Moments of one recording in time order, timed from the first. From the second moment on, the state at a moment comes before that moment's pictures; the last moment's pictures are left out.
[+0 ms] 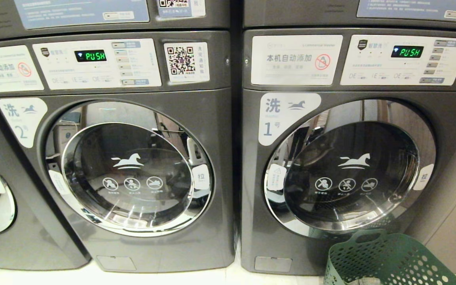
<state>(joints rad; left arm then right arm) 0.00 0.00 -0.01 0.03 0.00 0.00 0.00 0.00 0.00 0.00 0.06 -0.20</state>
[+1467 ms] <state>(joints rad) 0.00 0.00 -0.01 0.03 0.00 0.00 0.00 0.00 0.00 0.01 0.01 -0.07</state>
